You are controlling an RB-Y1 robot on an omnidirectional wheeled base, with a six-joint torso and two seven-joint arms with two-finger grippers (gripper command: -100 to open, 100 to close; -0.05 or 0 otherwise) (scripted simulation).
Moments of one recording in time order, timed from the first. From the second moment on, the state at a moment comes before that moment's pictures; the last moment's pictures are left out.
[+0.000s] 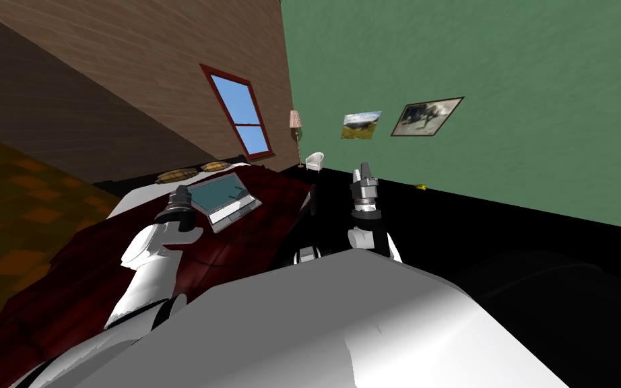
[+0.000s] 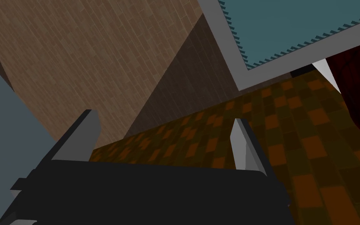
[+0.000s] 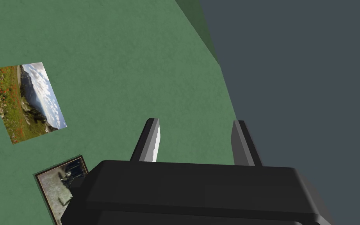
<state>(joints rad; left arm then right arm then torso) -0.24 0.62 0.38 -1.33 -0.78 0.15 0.60 0.45 0.02 0.02 -2.37 0.03 -0.44 0.11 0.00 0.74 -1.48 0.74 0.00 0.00</state>
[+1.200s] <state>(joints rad) -0.34 0.72 0.47 -1.04 -0.91 0.21 0.73 0.45 0.02 0.02 -2.37 0.03 -0.44 0.11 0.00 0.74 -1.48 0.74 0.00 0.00</state>
